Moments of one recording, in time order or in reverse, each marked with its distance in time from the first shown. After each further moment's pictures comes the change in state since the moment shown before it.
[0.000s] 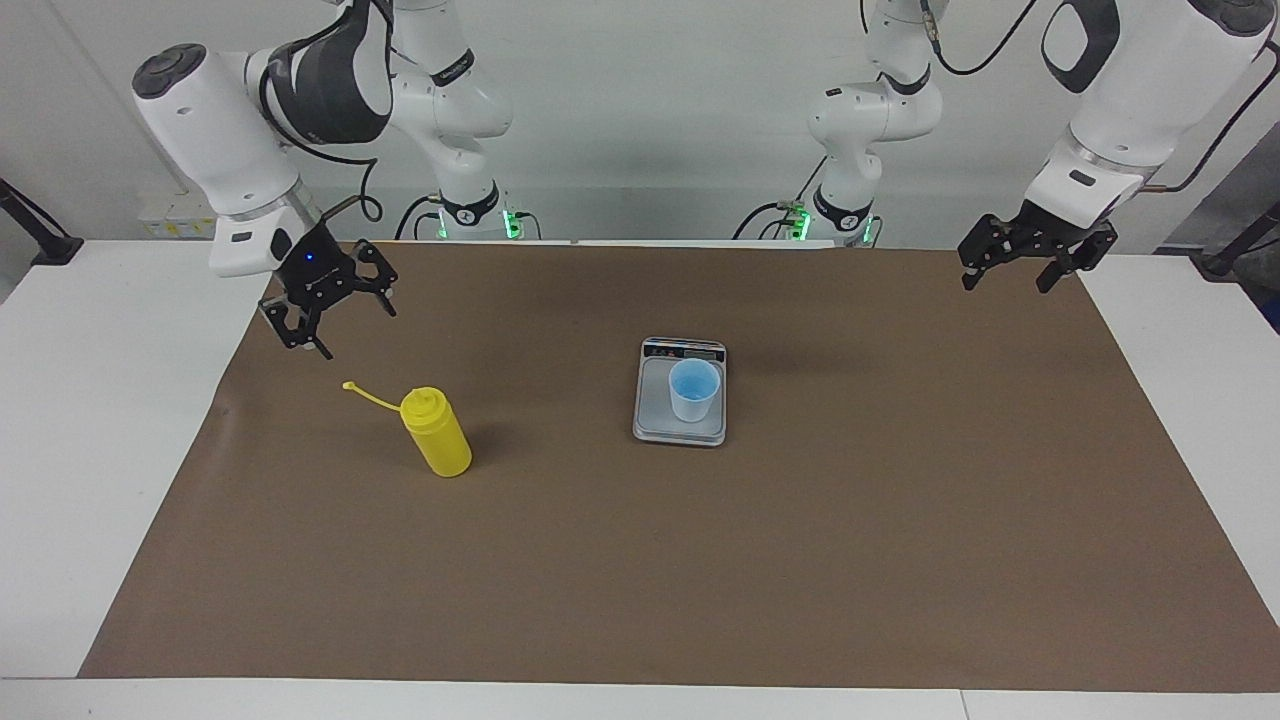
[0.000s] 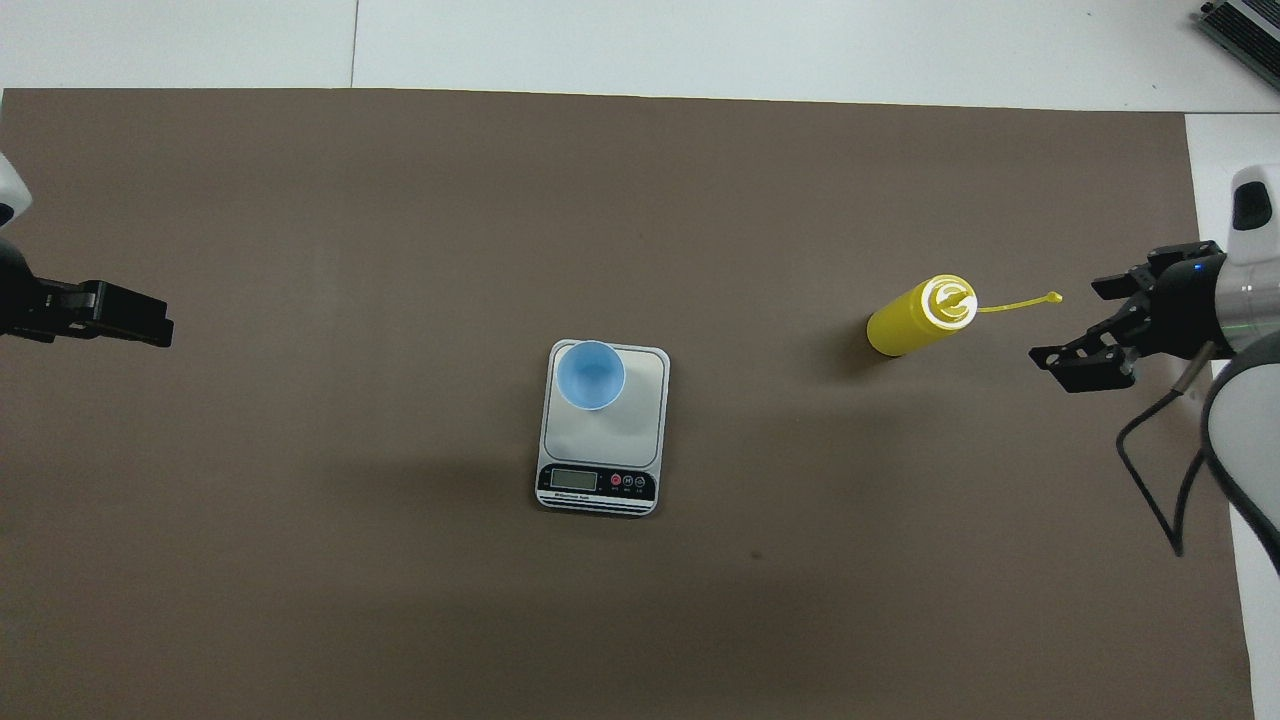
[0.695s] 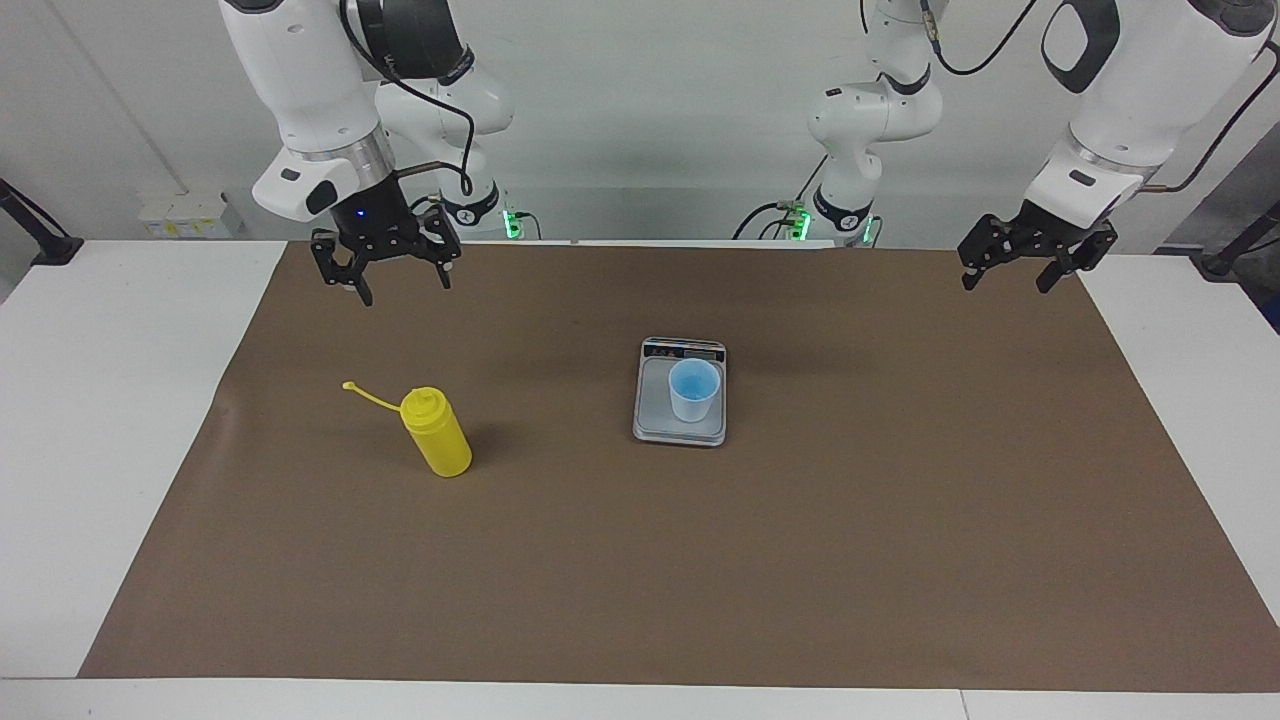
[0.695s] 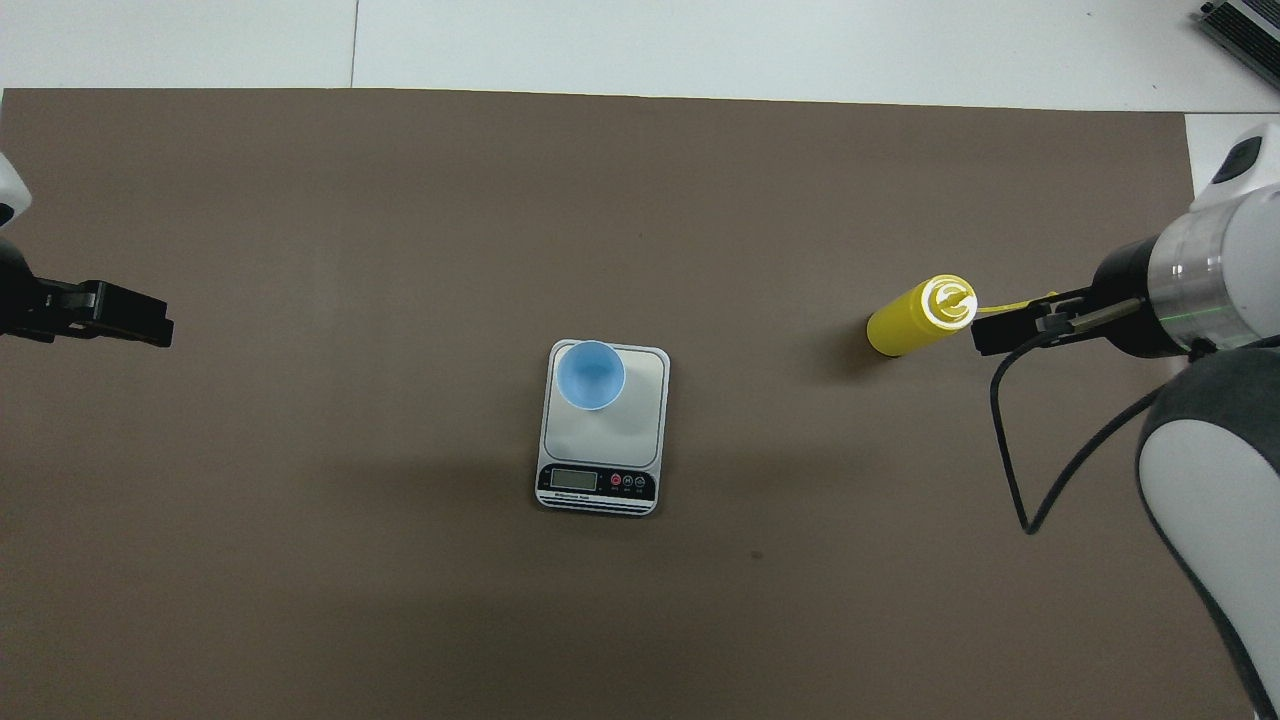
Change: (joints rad) left arm 0.000 0.000 0.000 0.000 0.000 0.000 0.000; right arm 0.150 0.017 0.001 0.182 -0.117 -0.198 0.700
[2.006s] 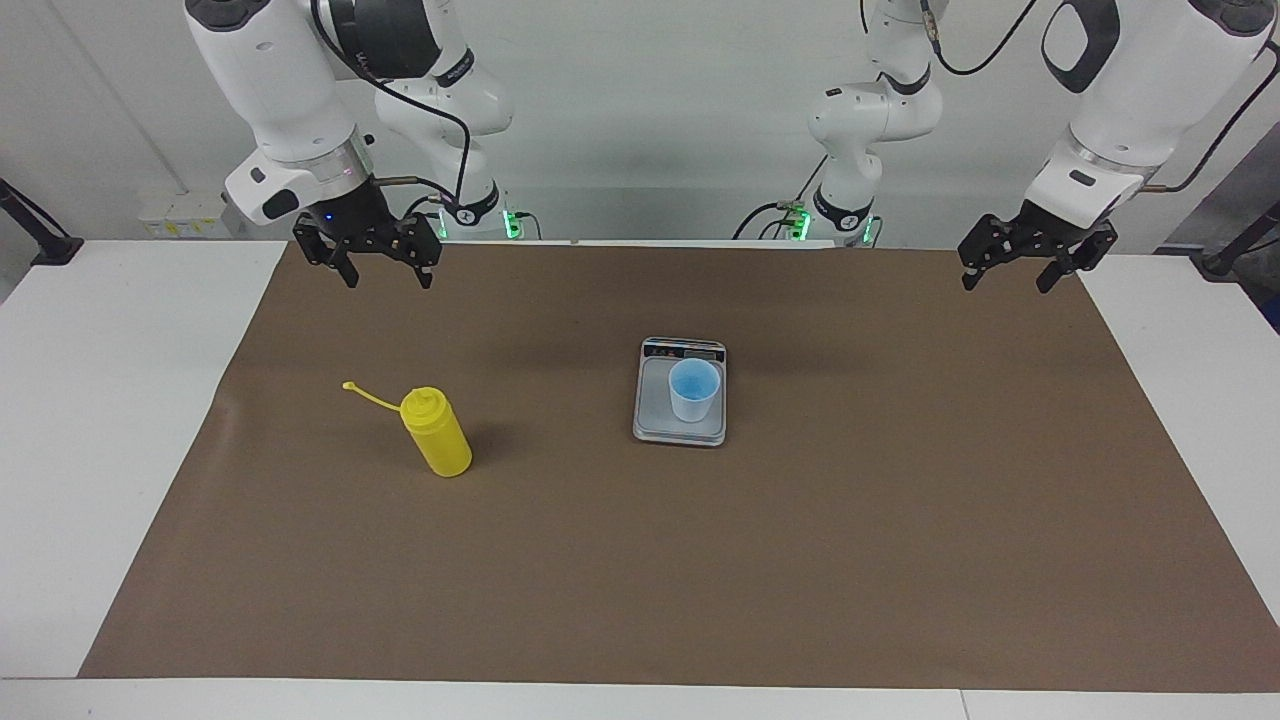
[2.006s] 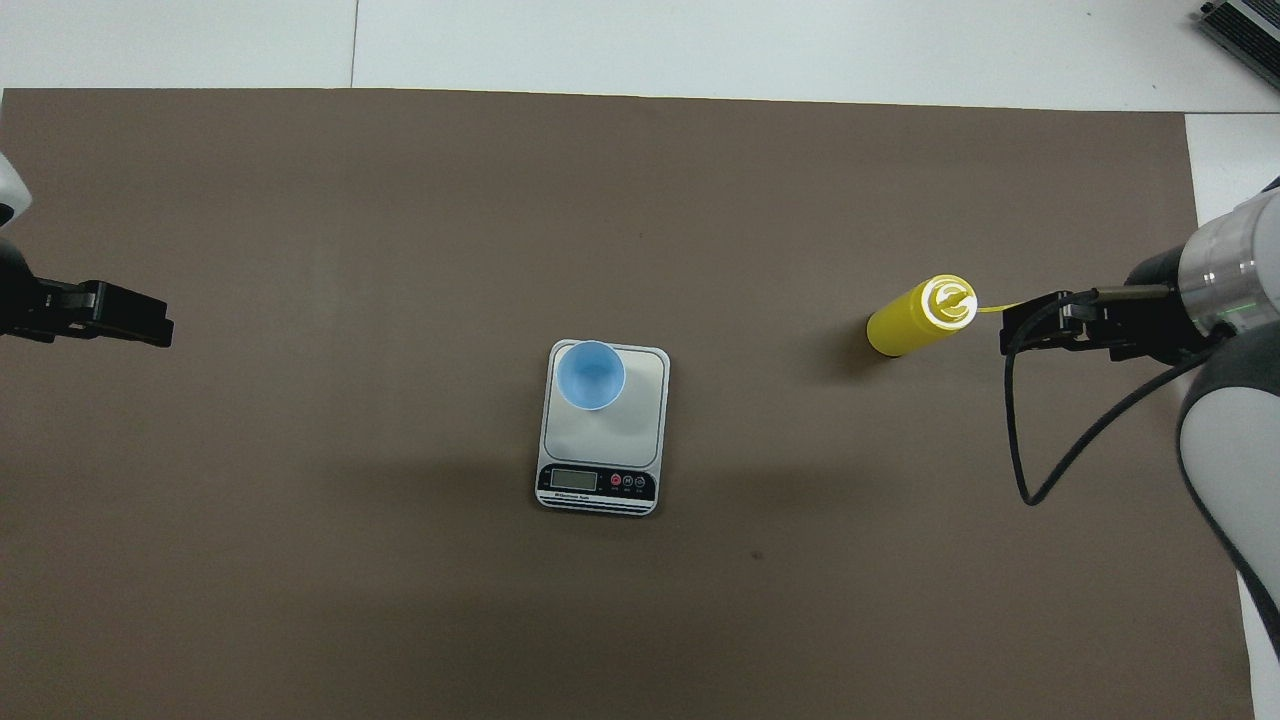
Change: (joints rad) left arm 0.000 0.000 0.000 0.000 0.000 0.000 0.000; right arm -0.029 0.017 -0.010 0.022 -0.009 -0.091 0.213
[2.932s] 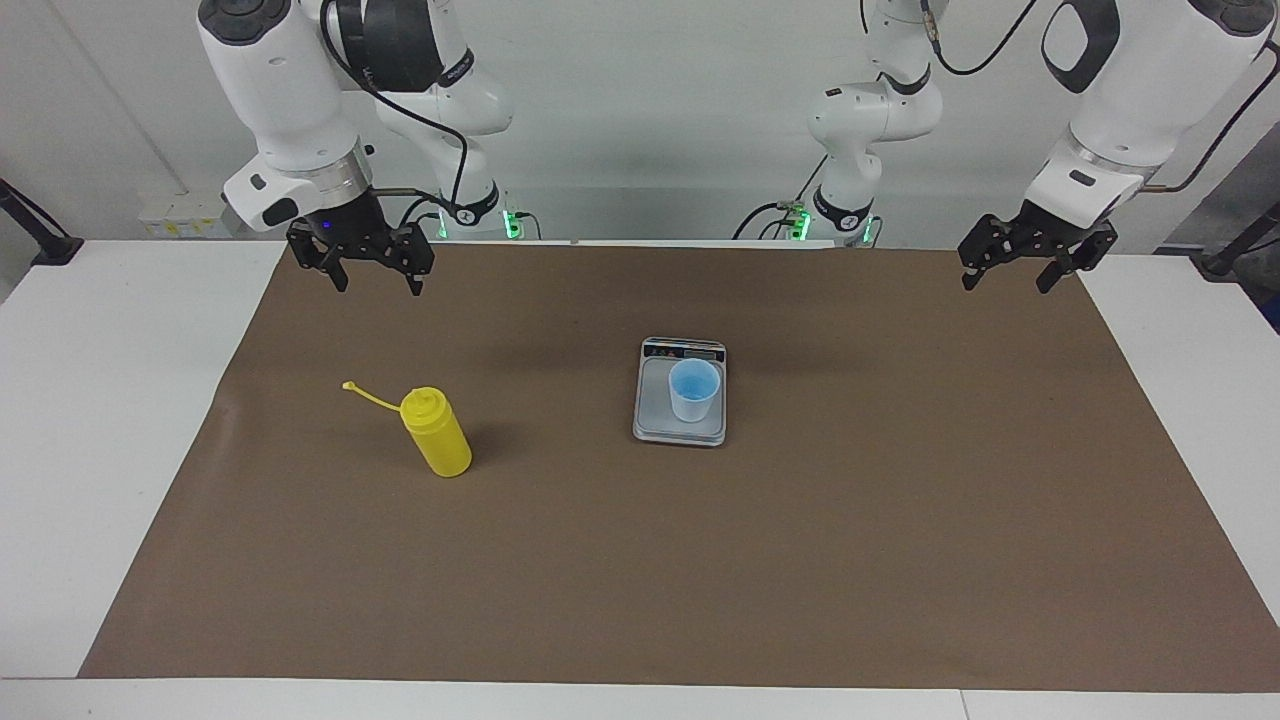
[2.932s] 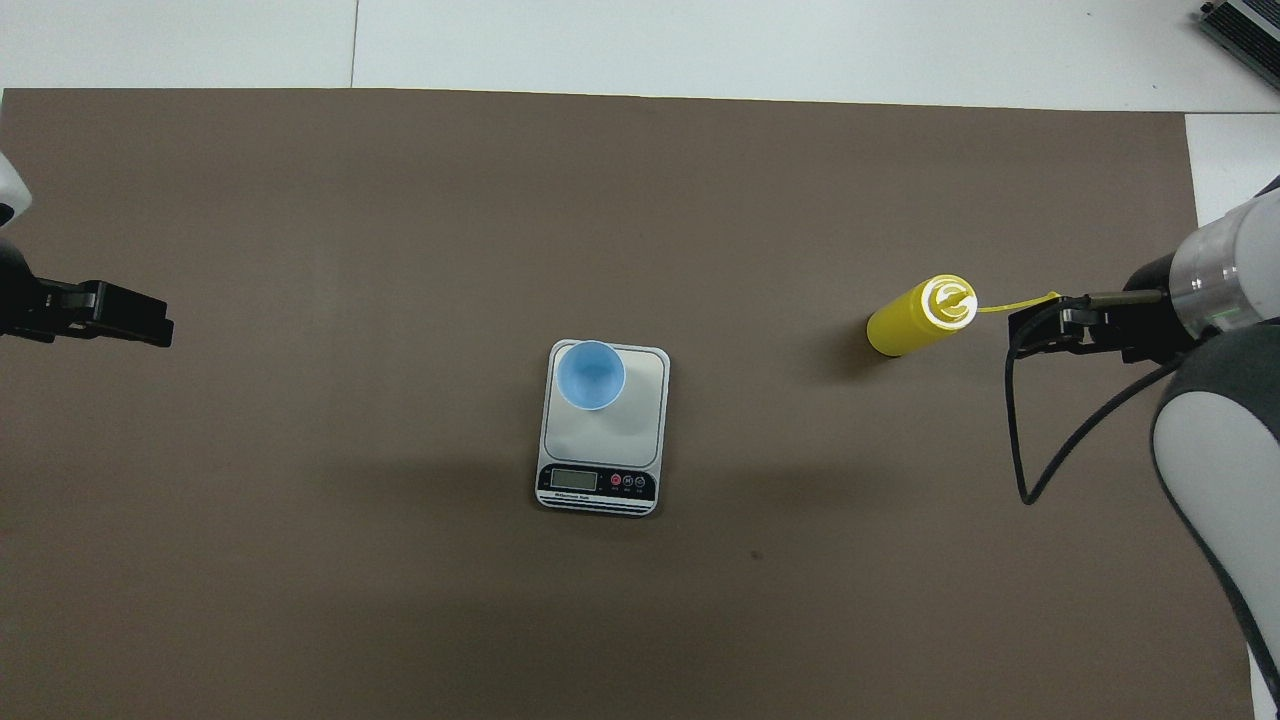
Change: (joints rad) left arm 0.000 0.000 0.000 0.000 0.000 0.000 0.000; right arm 0.003 -0.001 0.001 -0.019 -0.063 0.003 0.004
